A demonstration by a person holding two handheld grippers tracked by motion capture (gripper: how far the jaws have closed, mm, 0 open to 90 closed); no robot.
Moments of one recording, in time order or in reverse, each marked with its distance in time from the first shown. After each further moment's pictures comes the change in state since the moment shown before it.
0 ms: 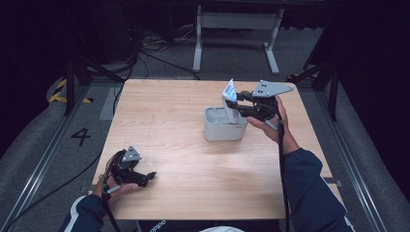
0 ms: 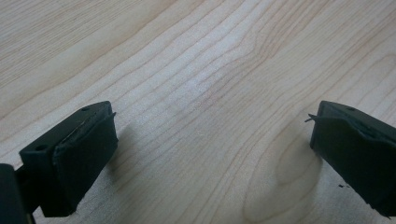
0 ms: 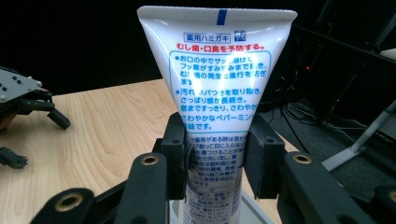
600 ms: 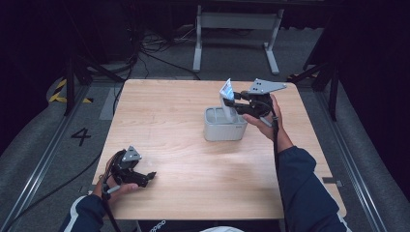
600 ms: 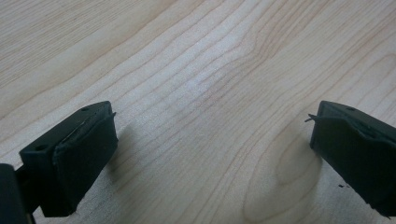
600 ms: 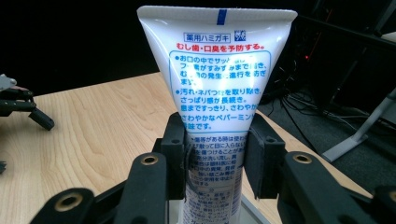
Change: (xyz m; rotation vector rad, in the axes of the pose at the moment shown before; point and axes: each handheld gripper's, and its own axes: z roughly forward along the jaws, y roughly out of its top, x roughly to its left) left arm 0.000 0.000 -0.001 0.008 -0.002 0.002; right arm -0.012 -0.013 0.020 0.022 -0.009 0.041
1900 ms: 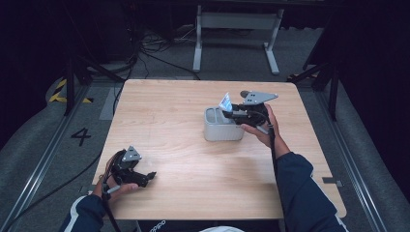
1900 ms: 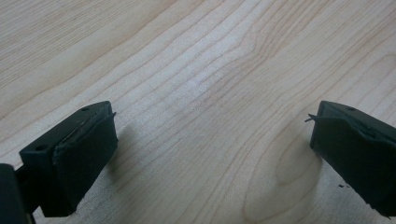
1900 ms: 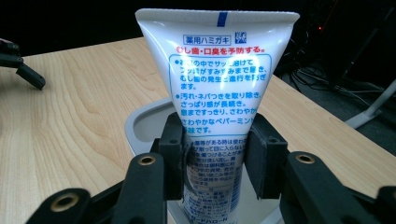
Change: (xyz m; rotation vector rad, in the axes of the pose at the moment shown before) left arm 0.000 0.000 0.001 -0.007 0.002 -0.002; right arm -0.001 -0.043 0.017 0.098 0.024 0.013
